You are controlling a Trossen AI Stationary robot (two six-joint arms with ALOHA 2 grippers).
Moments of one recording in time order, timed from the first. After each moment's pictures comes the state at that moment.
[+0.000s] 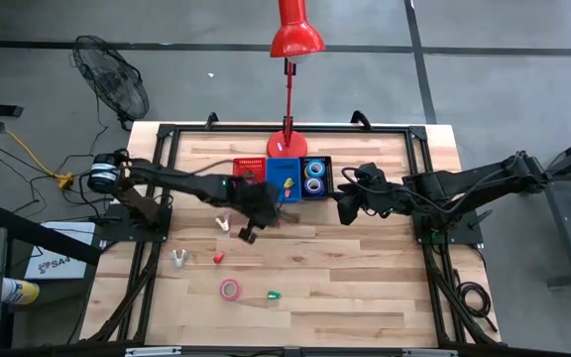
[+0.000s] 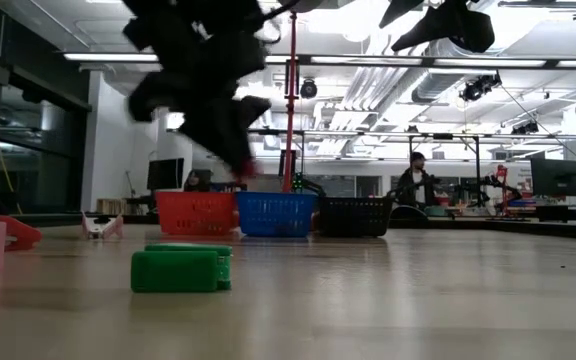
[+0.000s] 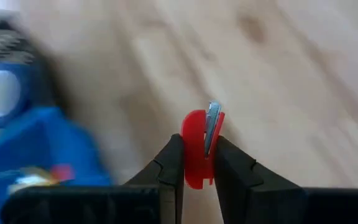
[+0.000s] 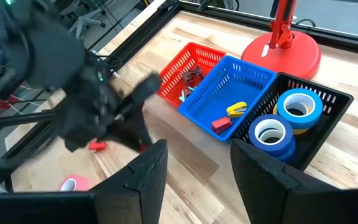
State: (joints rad) left arm 0.00 1.61 1.04 -0.37 0.07 0.52; right arm 0.21 1.15 1.03 -0.54 0.55 0.92
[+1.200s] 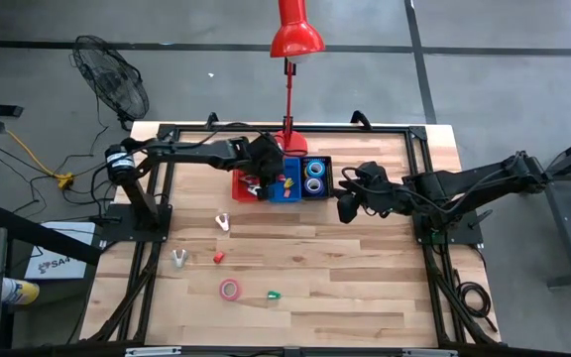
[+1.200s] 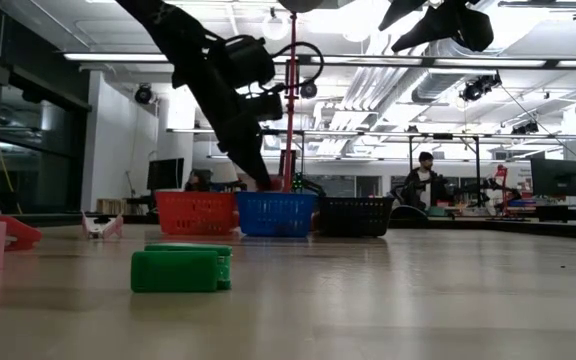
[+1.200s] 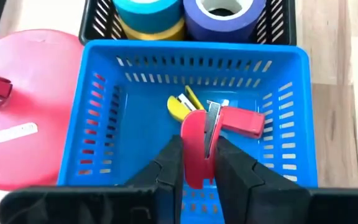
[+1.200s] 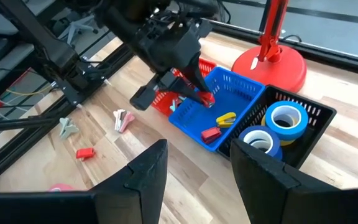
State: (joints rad) left arm 0.36 1.72 1.15 -0.34 0.09 0.25; right arm 0.21 1.15 1.03 -0.54 0.60 0.88
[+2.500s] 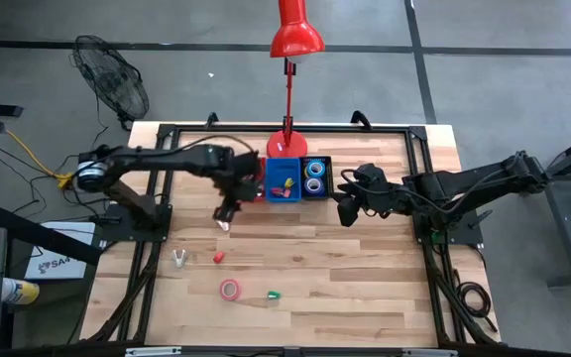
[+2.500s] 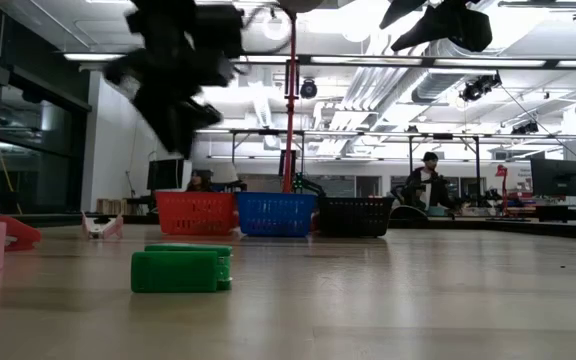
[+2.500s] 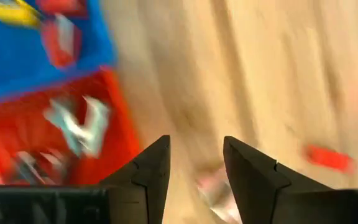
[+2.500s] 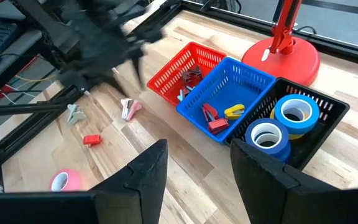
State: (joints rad) left arm 0.24 1.51 1.15 -0.93 0.22 0.48; right arm 0.21 1.15 1.03 -0.54 0.54 0.86
